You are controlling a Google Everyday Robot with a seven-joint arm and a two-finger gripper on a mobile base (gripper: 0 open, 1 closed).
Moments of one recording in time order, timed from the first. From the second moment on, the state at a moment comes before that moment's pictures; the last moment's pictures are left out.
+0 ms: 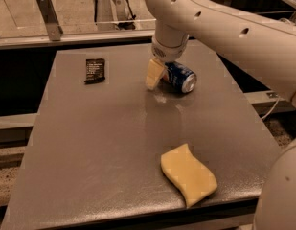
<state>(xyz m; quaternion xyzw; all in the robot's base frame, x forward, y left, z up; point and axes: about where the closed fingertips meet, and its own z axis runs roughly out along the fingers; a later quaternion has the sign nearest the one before) 0.671 -0.077 0.849 -0.41 0.89 -0.07 0.18</state>
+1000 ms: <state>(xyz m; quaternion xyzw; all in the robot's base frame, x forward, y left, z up) 0.666 -0.084 0.879 -0.42 0.88 -0.05 0.21</state>
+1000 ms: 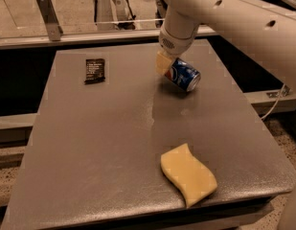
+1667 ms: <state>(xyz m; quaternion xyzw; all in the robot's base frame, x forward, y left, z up) 0.658 -0.073 0.911 -0.45 0.84 0.09 0.27</state>
